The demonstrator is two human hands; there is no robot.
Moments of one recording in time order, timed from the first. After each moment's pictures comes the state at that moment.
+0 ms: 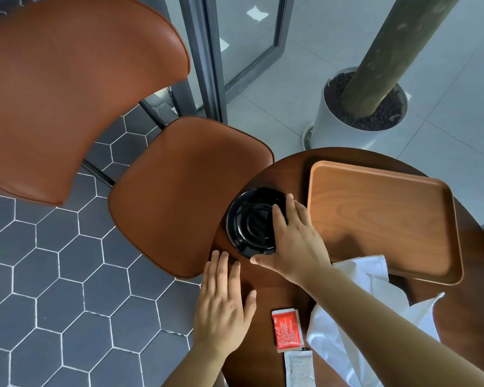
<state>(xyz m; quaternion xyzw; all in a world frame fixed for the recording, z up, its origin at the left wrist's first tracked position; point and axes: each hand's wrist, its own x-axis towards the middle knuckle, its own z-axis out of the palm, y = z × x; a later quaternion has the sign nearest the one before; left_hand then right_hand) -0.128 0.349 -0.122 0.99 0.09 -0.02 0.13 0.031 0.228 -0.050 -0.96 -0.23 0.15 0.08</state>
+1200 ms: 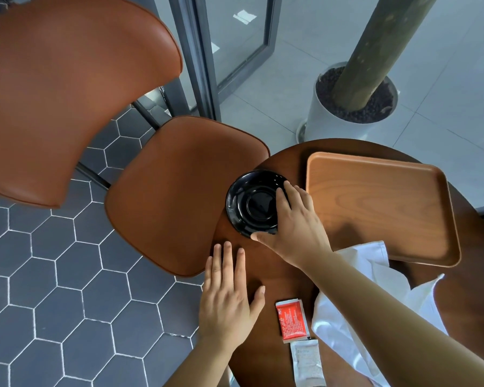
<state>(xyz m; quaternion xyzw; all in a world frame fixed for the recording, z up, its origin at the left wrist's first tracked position) -0.125 0.347 -0.115 0.99 0.08 -0.04 0.09 0.033 0.231 -0.045 -0.97 -0.18 0.10 0.12</state>
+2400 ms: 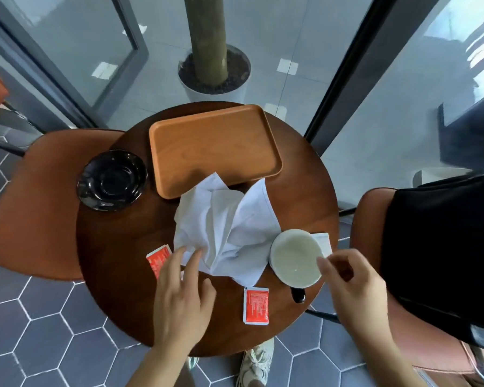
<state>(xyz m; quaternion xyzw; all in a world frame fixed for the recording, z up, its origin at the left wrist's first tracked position) -0.196 0.192 -0.064 0.97 -0.07 0.06 0.21 -0.213 -0.086 0.001 -0.86 0.29 -0.04 0.41</state>
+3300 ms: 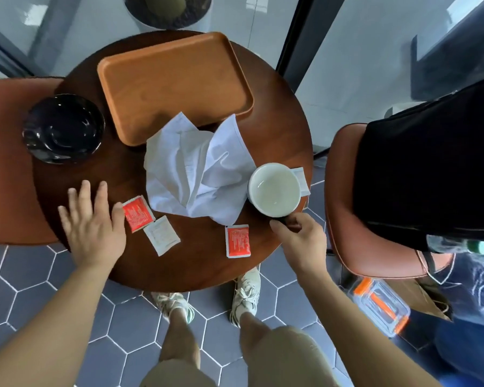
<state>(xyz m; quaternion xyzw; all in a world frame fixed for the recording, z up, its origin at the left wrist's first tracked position) -0.145 0.314 -0.134 0.99 0.05 0.00 0.12 -0.248 -0.048 -0.048 -0.78 0.40 0.03 0.47</state>
